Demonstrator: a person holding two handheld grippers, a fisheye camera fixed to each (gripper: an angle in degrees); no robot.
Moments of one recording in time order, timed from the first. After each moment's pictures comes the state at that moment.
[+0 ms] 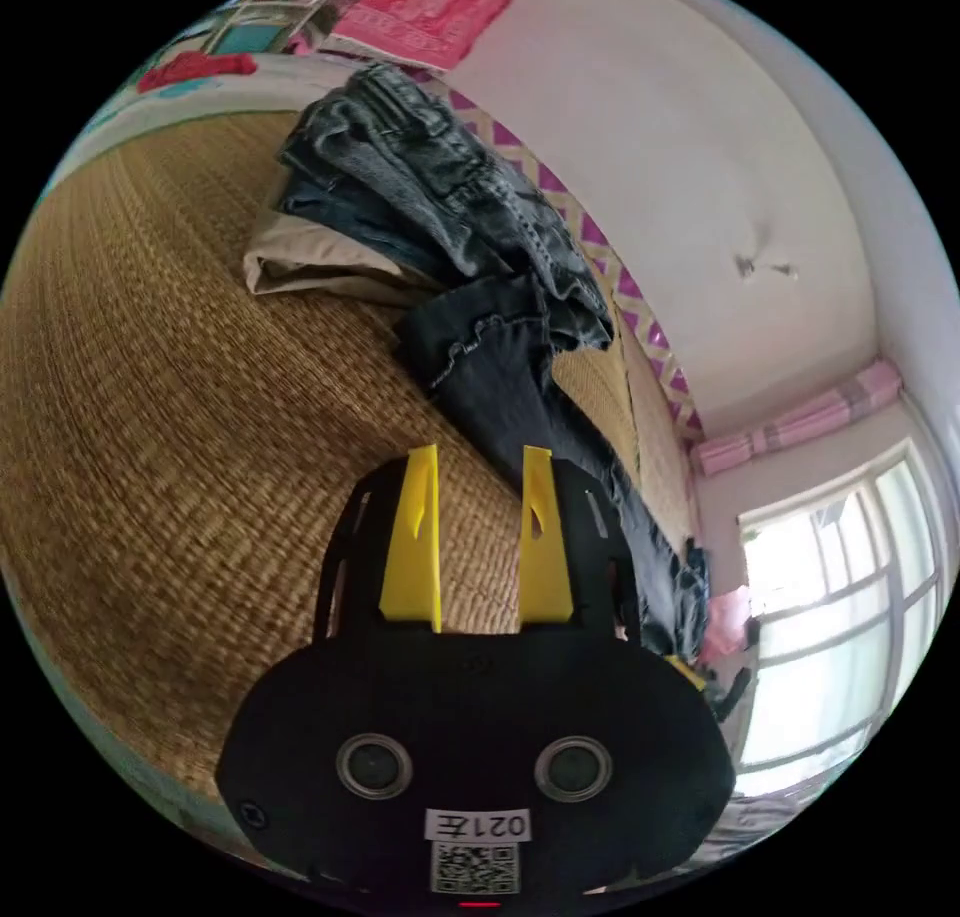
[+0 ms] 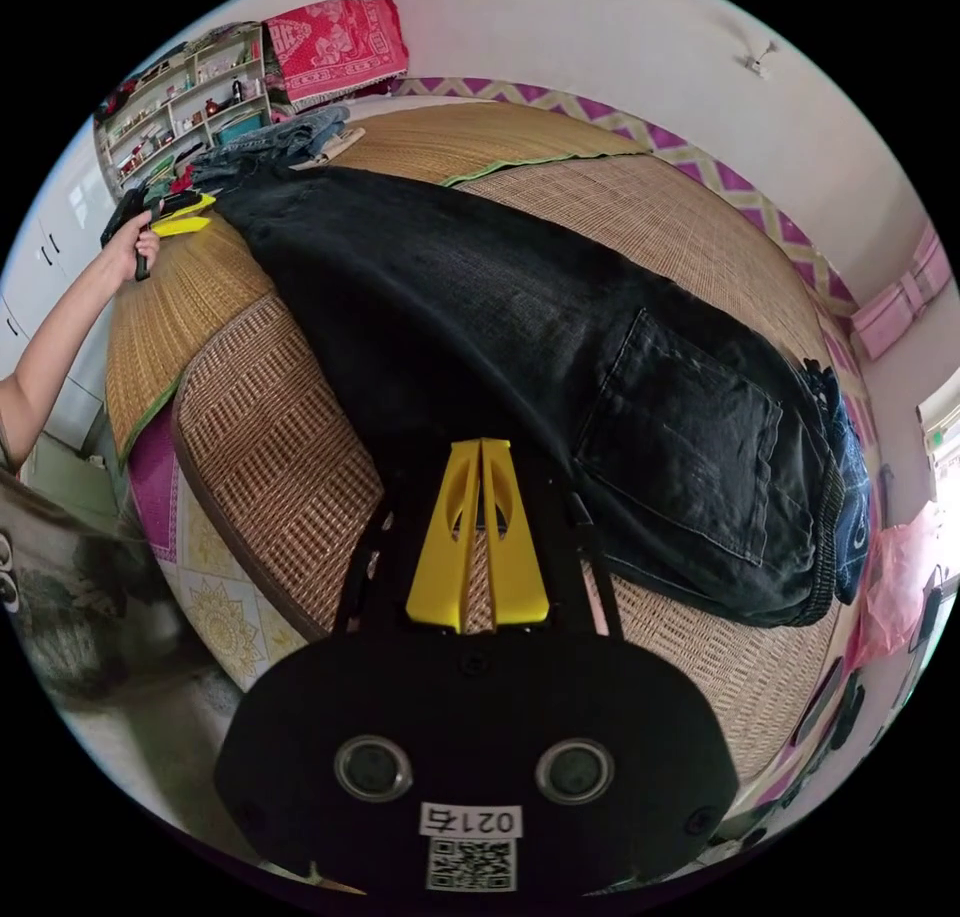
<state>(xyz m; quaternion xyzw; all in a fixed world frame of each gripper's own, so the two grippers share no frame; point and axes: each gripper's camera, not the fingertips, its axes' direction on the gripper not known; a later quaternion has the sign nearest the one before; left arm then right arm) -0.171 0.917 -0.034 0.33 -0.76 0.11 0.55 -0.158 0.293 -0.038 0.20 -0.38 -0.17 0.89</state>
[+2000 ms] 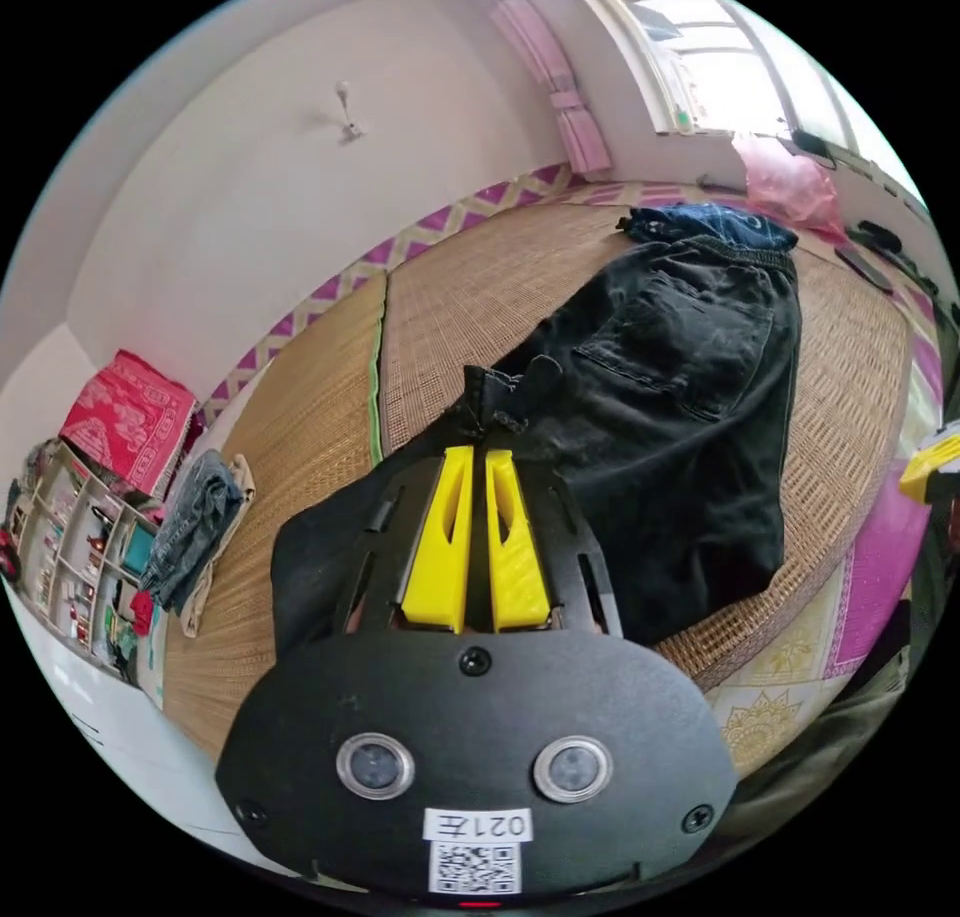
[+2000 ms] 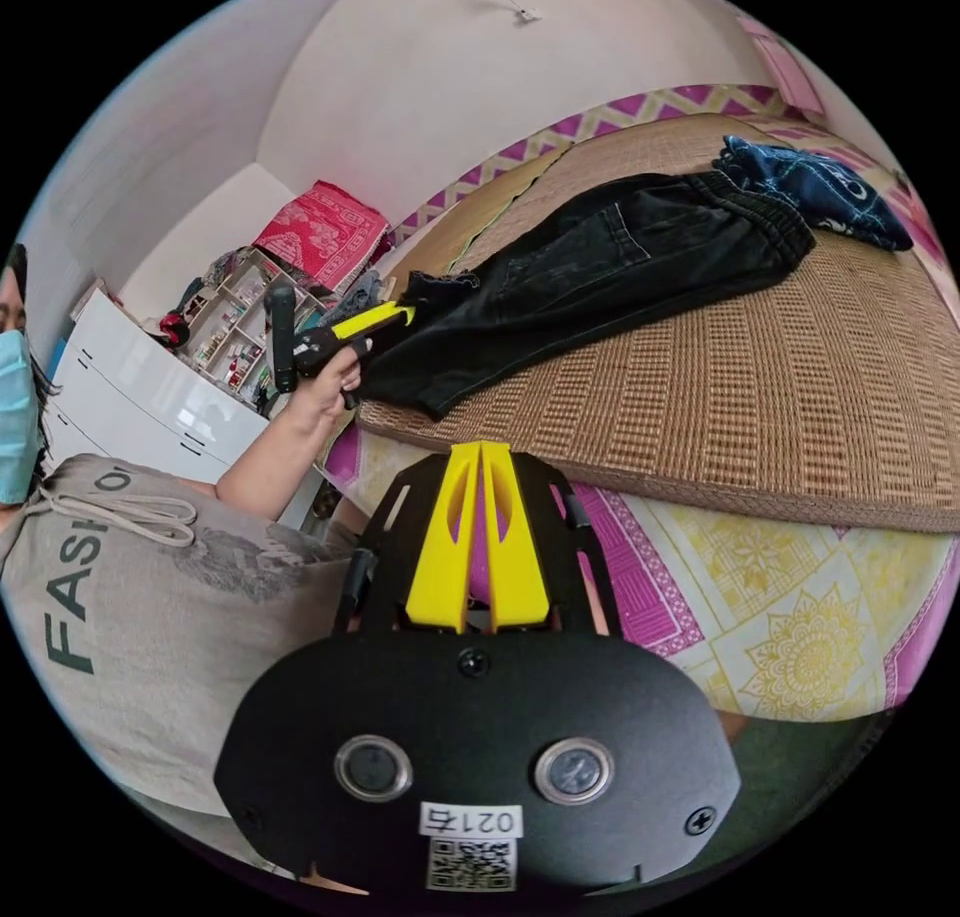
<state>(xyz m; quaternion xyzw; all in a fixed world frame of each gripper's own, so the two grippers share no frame) -0.606 0.791 0.681 -0.20 -0.90 0.34 0.17 0.245 0.537 0.360 0.19 -0.65 0.02 0.73</state>
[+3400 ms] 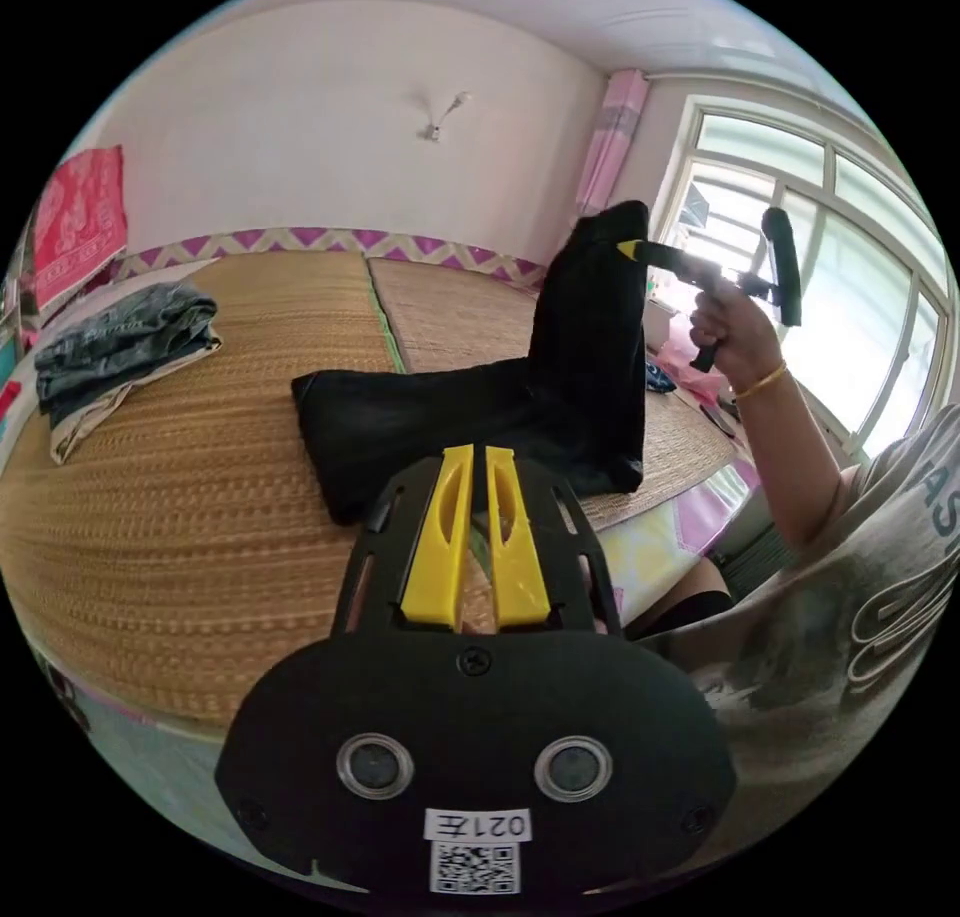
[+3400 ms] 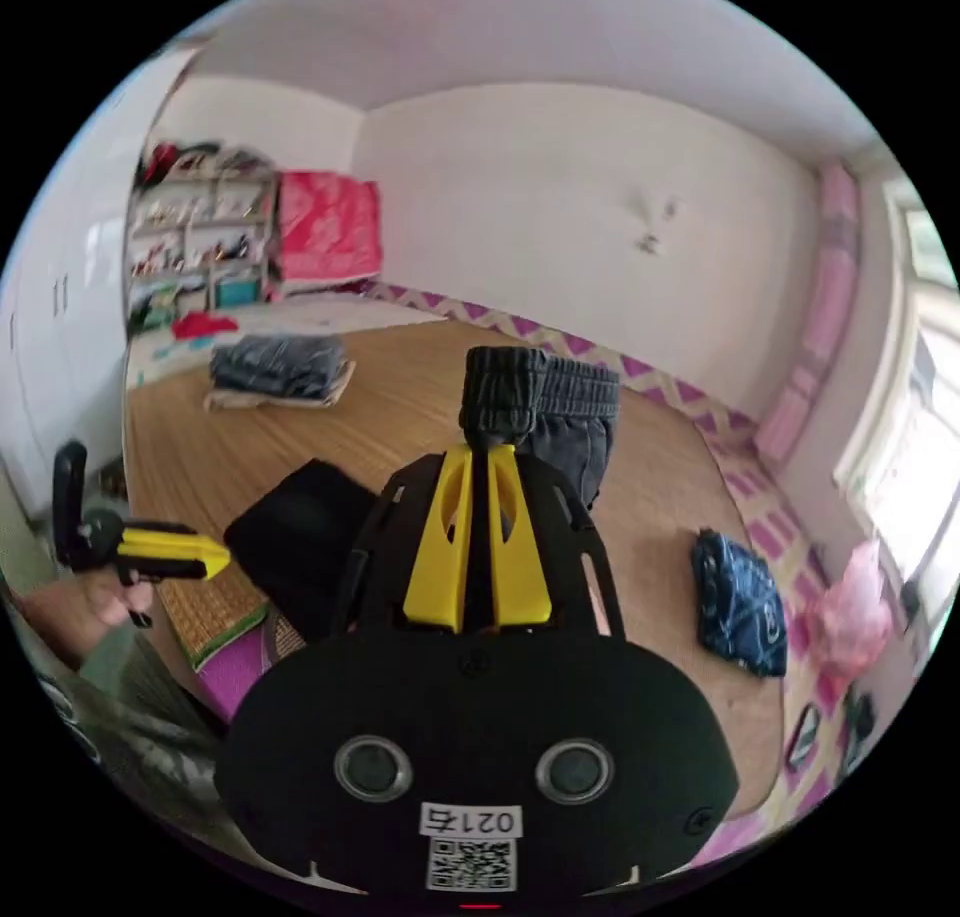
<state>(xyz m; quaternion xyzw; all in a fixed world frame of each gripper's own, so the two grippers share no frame) -0.250 0.917 0.479 -0.05 -0.80 0.33 0.49 0.039 0.393 -0.296 0.48 -0.31 -0.05 0.82</state>
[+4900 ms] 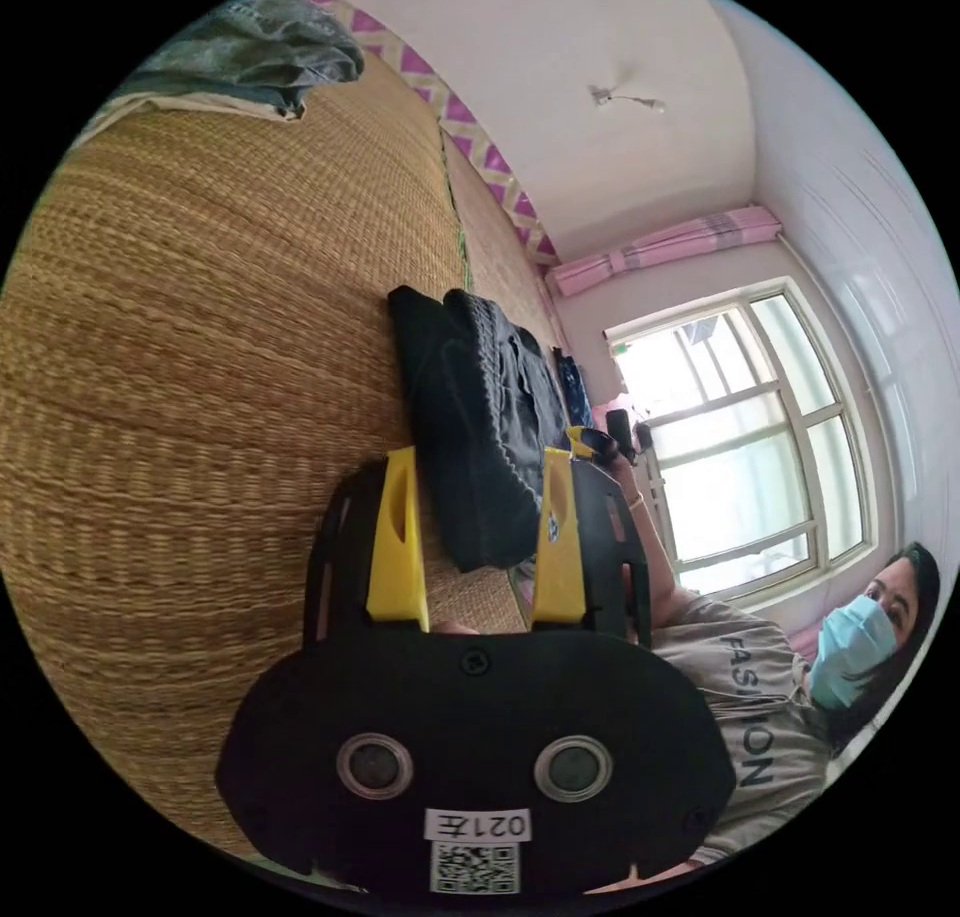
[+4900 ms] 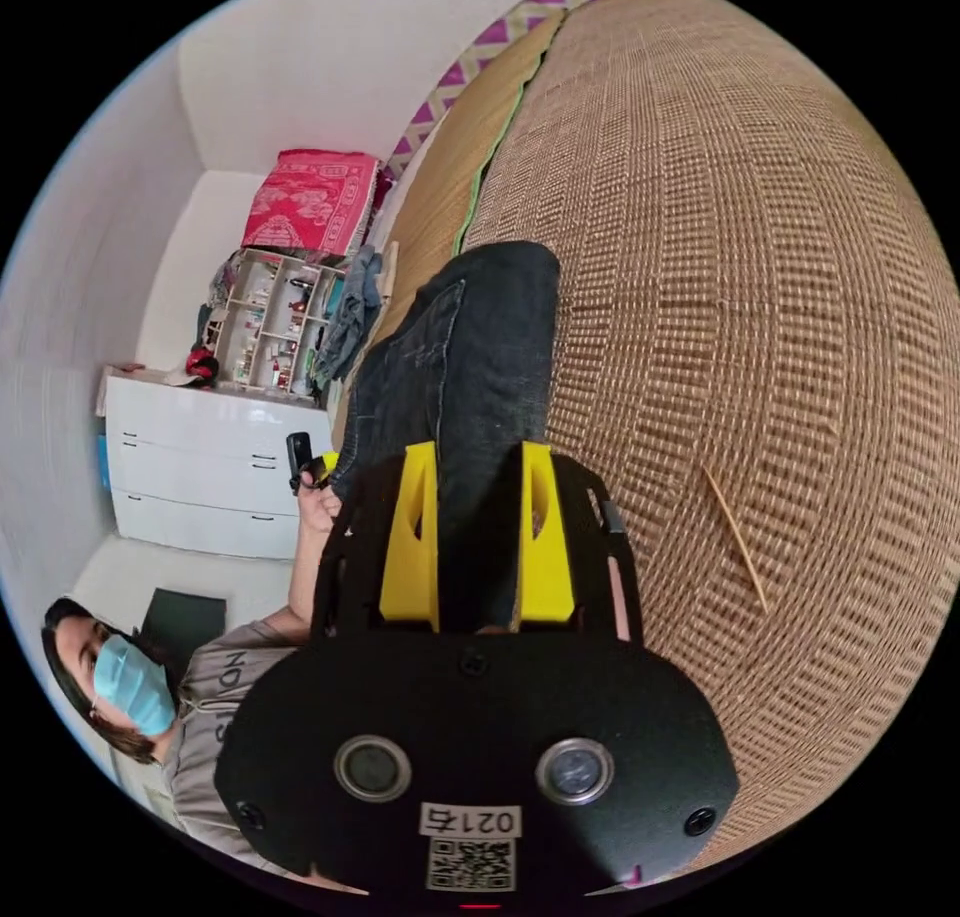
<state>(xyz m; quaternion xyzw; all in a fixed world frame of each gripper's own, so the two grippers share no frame) -0.325 0.868 0.060 0.02 -0.70 0.05 0.71 -0.239 0.156 0.340 0.01 -0.75 -0.06 0.66</state>
